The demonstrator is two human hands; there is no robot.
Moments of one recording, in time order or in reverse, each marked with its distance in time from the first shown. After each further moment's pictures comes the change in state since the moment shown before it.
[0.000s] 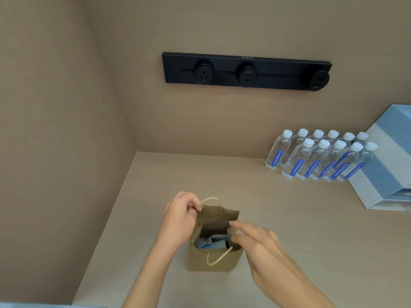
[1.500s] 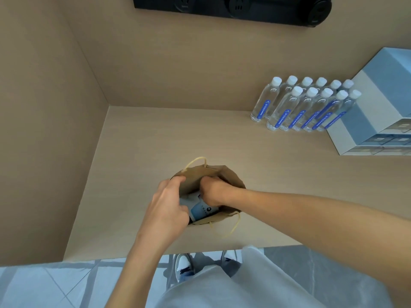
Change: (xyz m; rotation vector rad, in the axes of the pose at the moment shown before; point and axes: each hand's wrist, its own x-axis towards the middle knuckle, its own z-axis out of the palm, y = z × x) left_hand -0.065 -0.028 0.002 0.220 -0.179 -0.079; right_hand 0.099 -0.015 0.072 -0.048 -0.657 0.393
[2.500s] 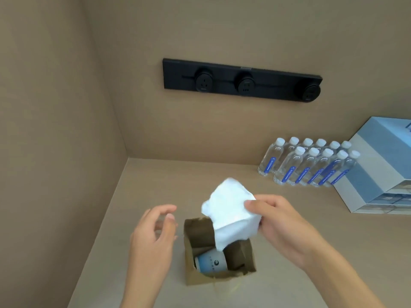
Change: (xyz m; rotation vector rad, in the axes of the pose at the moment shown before) left_hand 0.008 0.013 -0.059 -0.617 0.430 0.148; right_hand -0.114 0.032 -0.084 1.344 0.277 -0.320
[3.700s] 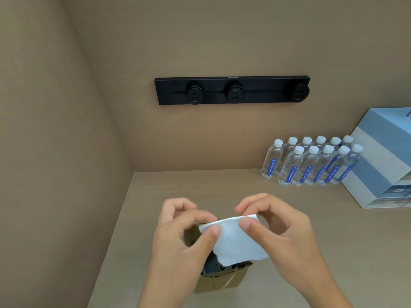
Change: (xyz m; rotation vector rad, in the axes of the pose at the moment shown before) left_hand -0.029 0.083 0.018 0.063 -0.237 0.192; right_hand -0.044 -0.001 0.015 -0.183 0.185 -0.612
